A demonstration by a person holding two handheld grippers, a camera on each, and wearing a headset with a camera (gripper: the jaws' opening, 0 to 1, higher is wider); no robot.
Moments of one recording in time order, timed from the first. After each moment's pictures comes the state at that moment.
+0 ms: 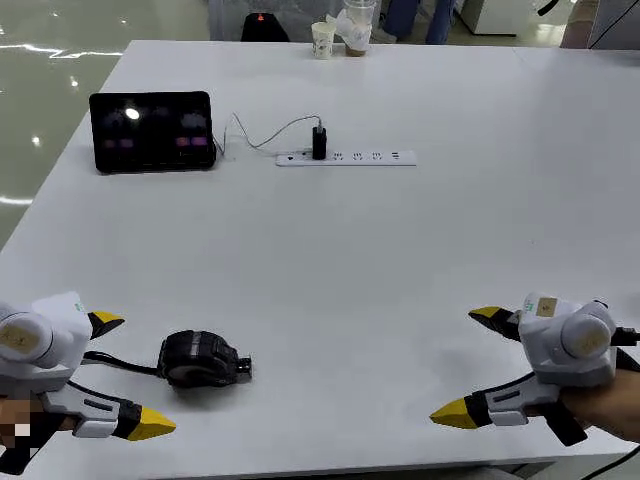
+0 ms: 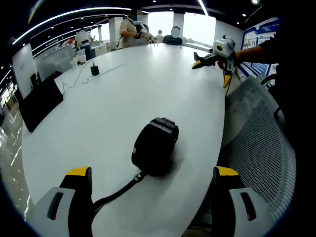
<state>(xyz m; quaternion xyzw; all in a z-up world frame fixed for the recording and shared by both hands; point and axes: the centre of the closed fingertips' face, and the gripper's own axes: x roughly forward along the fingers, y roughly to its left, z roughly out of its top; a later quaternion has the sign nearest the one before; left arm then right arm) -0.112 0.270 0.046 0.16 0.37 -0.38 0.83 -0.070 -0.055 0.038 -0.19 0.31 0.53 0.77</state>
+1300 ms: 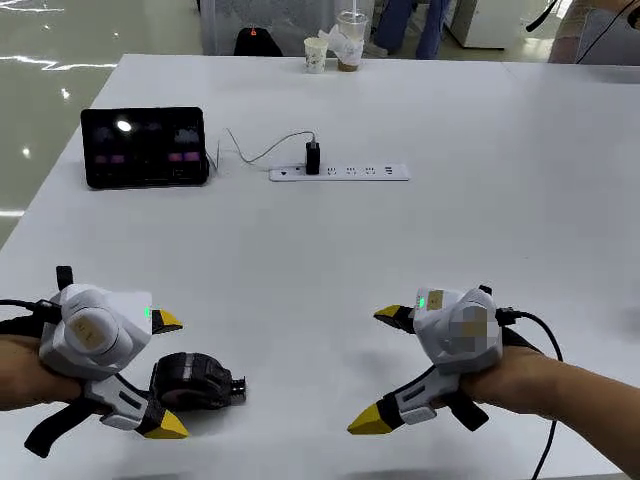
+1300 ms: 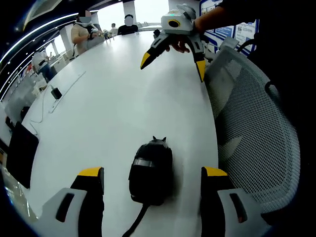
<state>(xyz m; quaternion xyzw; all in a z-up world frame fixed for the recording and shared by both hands) -0.092 0.227 0.042 0.29 0.35 -0.50 0.73 -0.069 0.054 0.037 -0.21 0.28 0.61 0.71</state>
